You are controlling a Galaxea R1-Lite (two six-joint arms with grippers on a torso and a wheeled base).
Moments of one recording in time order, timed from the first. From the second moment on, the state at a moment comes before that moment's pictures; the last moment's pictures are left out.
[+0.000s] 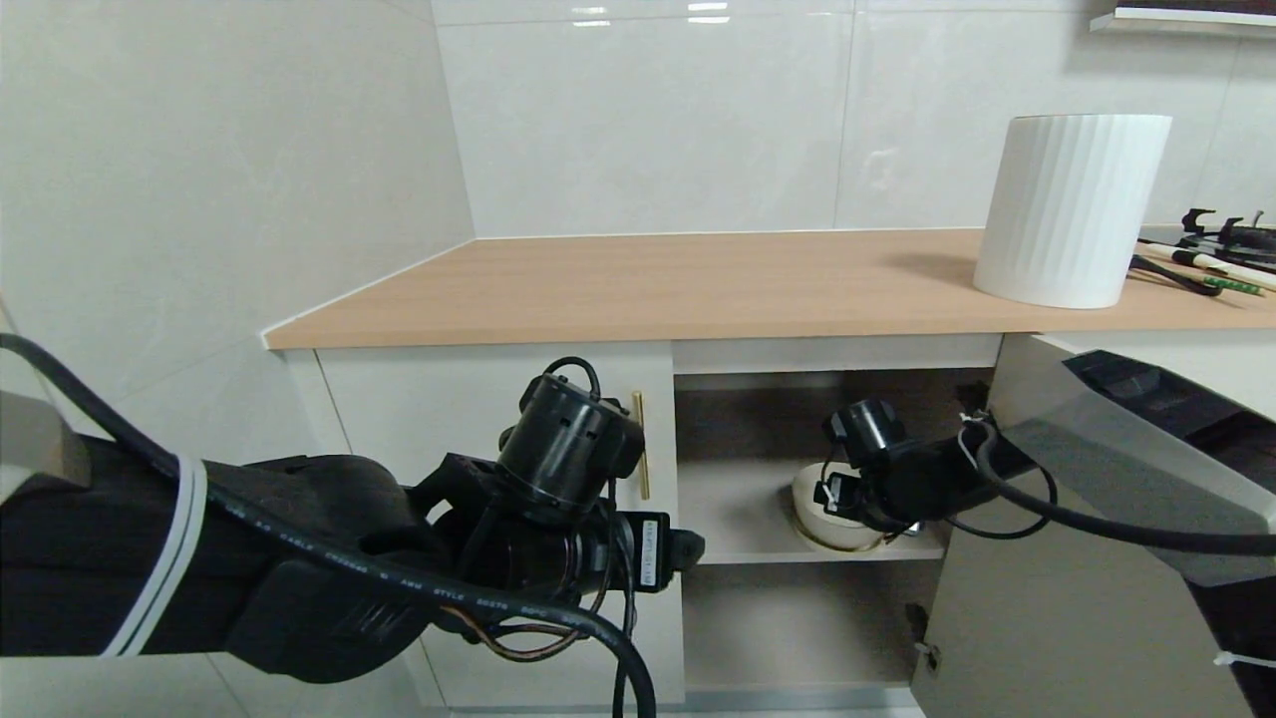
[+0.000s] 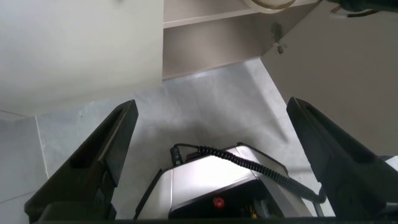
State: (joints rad) left arm -0.75 1.84 -0.99 -0.07 0.18 -0.52; right arm 0.37 2.43 -1.42 -0.11 -0.36 0.57
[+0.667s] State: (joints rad) left arm -0.74 1.83 -0.99 -0.07 0.18 -0.52; right arm 0.44 2.41 -1.32 0.01 -0.33 0.43
